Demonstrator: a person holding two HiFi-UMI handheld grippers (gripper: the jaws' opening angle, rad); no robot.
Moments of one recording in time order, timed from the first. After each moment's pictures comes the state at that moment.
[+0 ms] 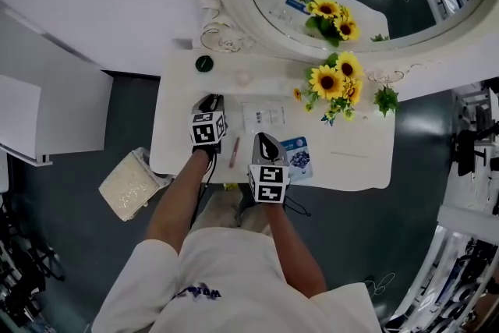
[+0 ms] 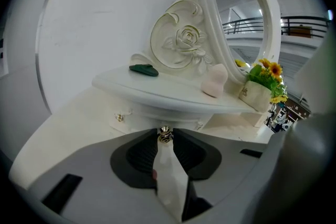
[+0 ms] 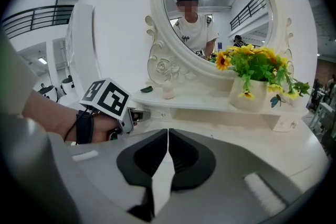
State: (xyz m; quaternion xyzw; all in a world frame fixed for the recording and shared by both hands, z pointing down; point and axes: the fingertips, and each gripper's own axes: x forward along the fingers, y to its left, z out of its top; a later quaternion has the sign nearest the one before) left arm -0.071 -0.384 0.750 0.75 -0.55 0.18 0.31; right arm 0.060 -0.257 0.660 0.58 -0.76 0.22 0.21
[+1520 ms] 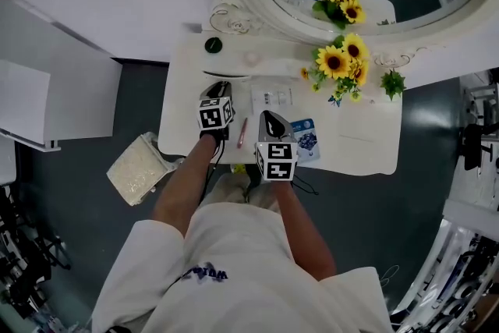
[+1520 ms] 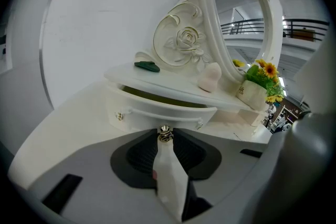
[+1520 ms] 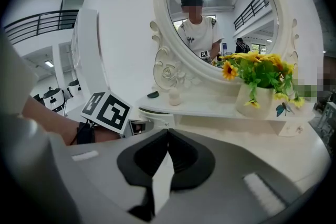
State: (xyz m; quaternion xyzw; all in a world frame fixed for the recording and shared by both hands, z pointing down) left arm -0.072 -0.363 0.750 0.75 -0.55 0.18 0.33; right arm 0.050 -0.260 0.639 0.55 -0.78 0.22 0.20
